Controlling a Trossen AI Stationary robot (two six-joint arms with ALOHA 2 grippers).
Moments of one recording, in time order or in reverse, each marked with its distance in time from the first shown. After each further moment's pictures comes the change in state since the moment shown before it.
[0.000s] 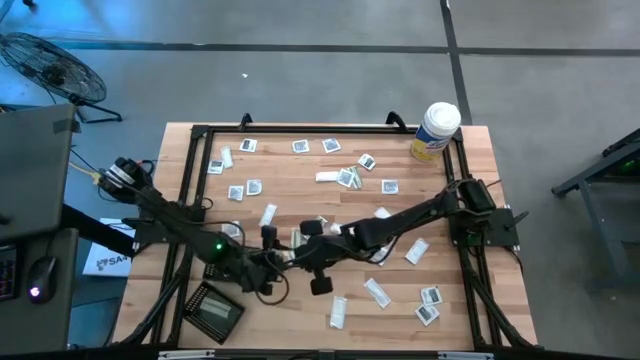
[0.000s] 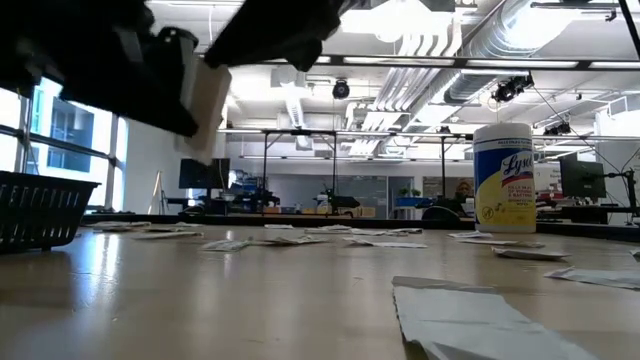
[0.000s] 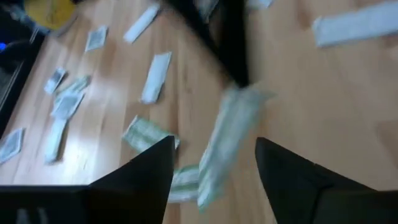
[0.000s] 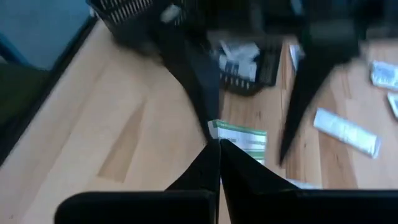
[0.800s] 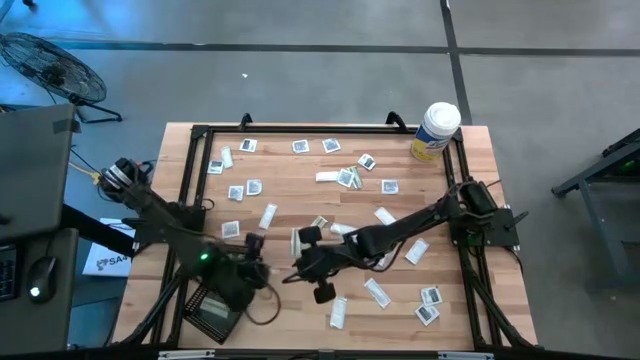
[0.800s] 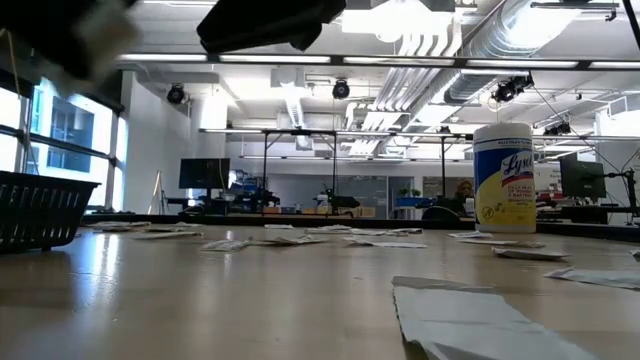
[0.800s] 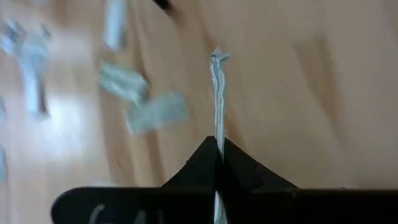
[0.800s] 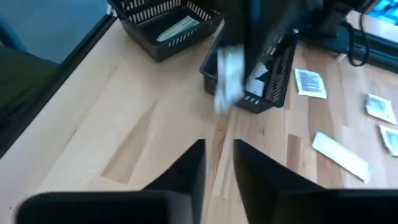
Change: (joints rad) left arm -0.156 0.001 0.338 -0.762 0.169 -0.270; right arm 0.044 -0.003 0.001 0.013 0.065 -0.094
